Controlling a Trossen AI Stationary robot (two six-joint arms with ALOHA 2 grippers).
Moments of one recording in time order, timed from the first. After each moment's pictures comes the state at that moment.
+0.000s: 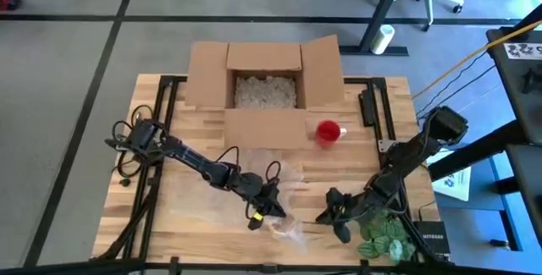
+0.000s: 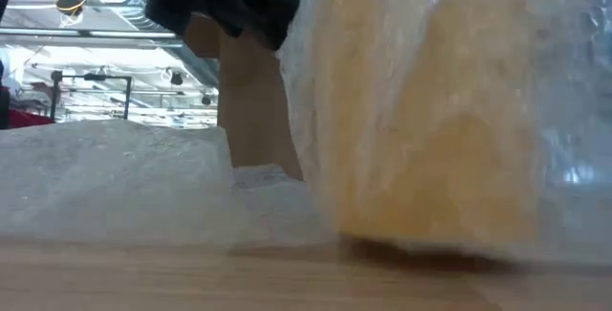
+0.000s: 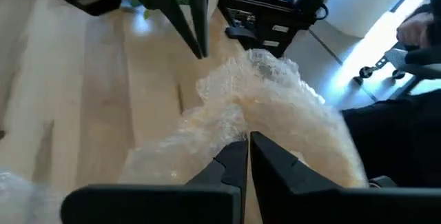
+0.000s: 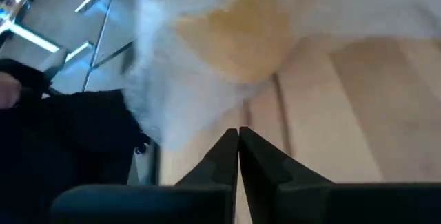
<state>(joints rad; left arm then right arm) -0.34 1.93 1.05 0.52 0.14 -0.29 0.82 1.50 0.56 0.36 0.35 0.93</state>
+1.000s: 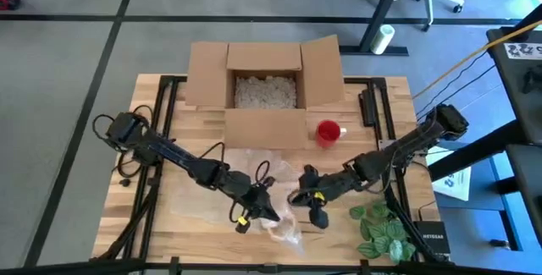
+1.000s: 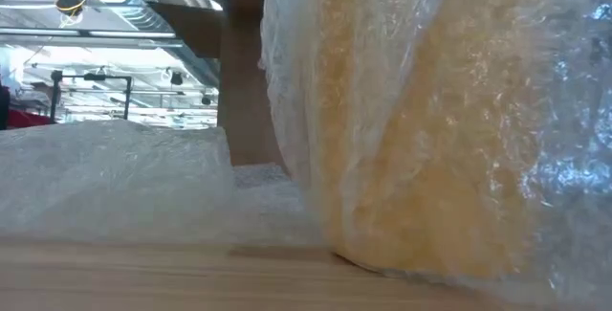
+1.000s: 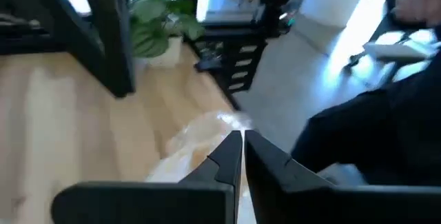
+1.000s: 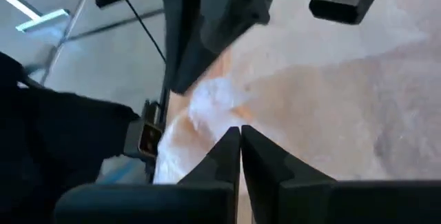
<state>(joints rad) -0.40 1.70 1.05 0.28 0.05 -0.09 0.47 1.48 1.04 -0.20 0.06 0.57</state>
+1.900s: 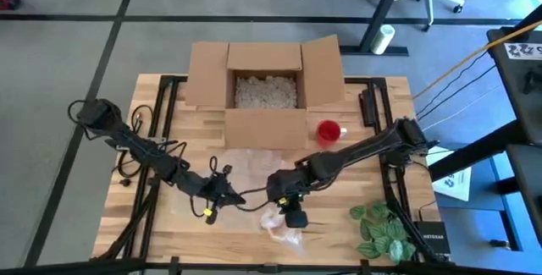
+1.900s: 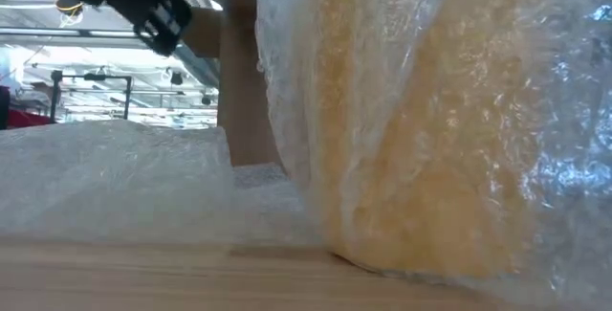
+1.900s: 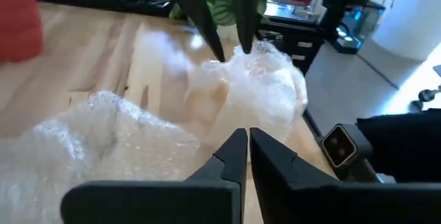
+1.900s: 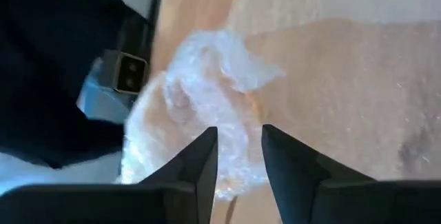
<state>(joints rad) -0.58 1.38 0.52 0.57 -0.33 -0.32 0.34 1.93 1.62 -0.77 -0.28 0.27</state>
